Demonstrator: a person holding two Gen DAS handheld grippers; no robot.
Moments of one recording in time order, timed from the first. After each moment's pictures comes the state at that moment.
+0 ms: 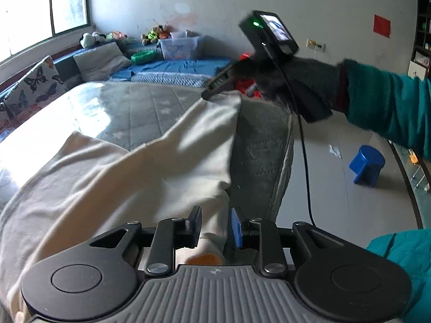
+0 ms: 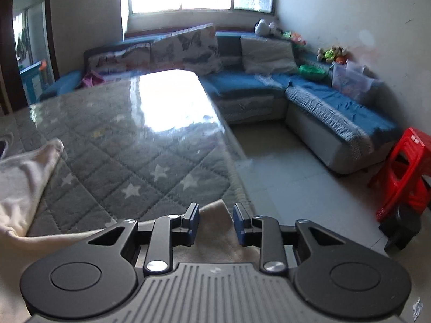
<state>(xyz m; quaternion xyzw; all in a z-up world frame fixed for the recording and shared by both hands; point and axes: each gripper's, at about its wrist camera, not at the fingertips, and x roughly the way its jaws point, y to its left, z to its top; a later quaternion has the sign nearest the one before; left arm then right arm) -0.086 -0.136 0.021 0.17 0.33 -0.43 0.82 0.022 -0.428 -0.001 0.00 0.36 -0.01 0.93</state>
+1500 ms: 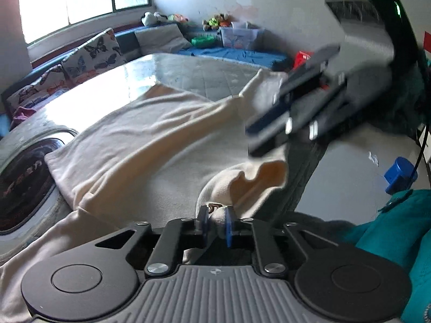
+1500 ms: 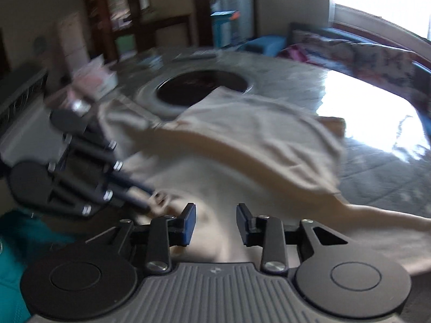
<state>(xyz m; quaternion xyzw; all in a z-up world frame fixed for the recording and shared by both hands) -0.145 -0.031 0.036 0.13 0.35 -0.31 0.87 -0.114 -0.229 0.045 -0.15 0.38 0.39 0.83</state>
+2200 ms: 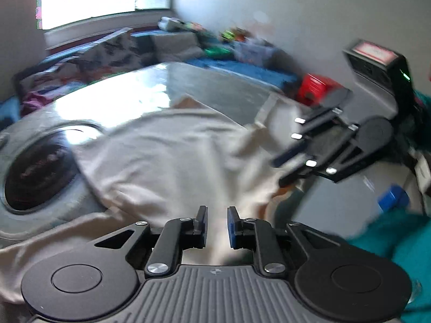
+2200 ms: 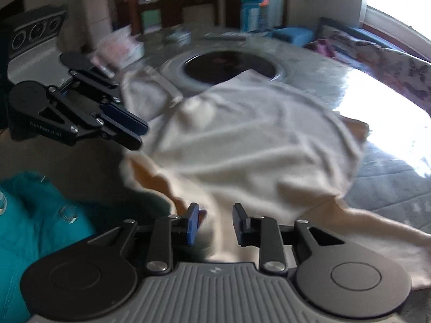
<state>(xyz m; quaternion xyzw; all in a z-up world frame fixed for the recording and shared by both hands) -0.127 0.020 0.065 0.07 0.35 -0.28 0.89 -0.114 -0.231 0.048 -0.18 0.38 0.41 0.81</state>
